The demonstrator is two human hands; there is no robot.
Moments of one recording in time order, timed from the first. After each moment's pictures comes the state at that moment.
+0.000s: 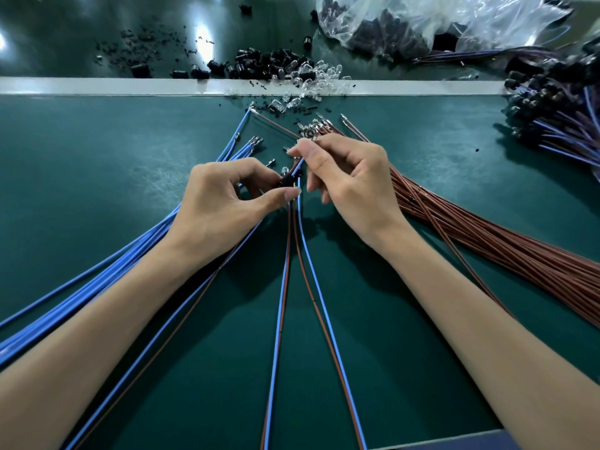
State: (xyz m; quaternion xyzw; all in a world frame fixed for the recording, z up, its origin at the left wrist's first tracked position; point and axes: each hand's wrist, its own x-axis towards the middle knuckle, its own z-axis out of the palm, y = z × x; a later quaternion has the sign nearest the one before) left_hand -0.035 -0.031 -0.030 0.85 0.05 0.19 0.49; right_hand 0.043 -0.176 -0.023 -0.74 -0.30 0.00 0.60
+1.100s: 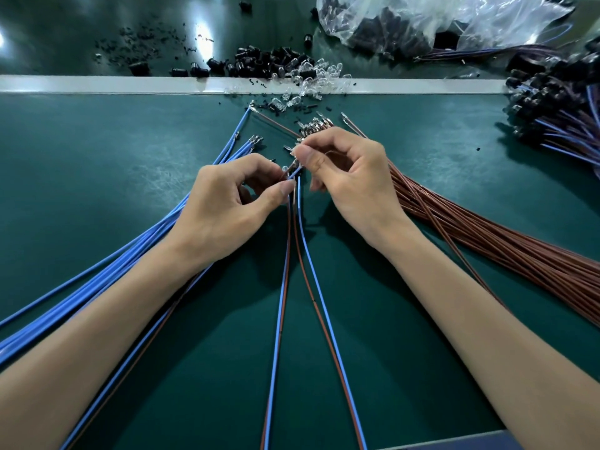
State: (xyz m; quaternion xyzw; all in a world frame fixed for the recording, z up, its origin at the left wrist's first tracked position) left_hand -0.034 -0.033 -0.032 0.85 0.02 0.17 0.50; right_hand 0.048 -0.176 -0.024 -0.73 -0.31 0.01 0.60
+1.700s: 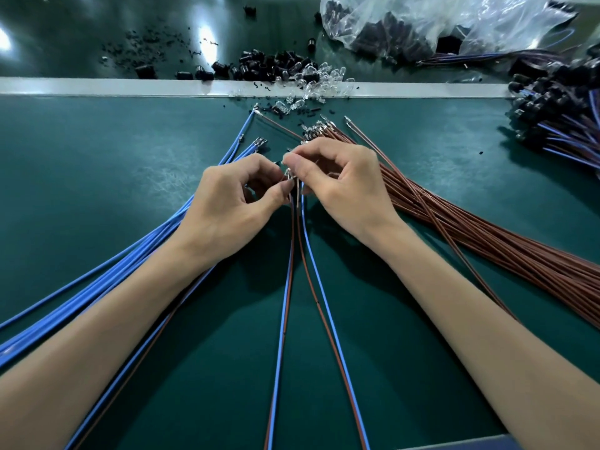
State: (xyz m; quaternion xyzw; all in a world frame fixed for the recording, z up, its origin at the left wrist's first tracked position) left_hand -0.032 -0.033 -0.033 0.85 0.03 0.18 0.49; right_hand 0.046 -0.169 -0.024 -0.78 -0.32 0.00 0.54
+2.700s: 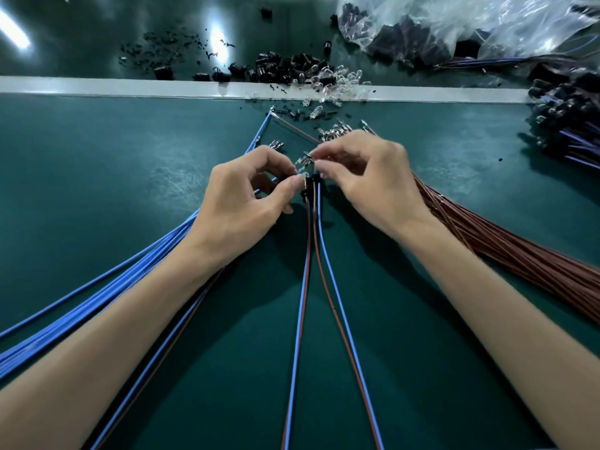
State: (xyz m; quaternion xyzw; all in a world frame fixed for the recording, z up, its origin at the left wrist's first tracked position) left_hand -0.030 -0.030 -0.029 0.82 0.07 0.20 0.54; right_hand 0.062 -0.173 -0.021 -0.84 -0.33 -0.03 0.43
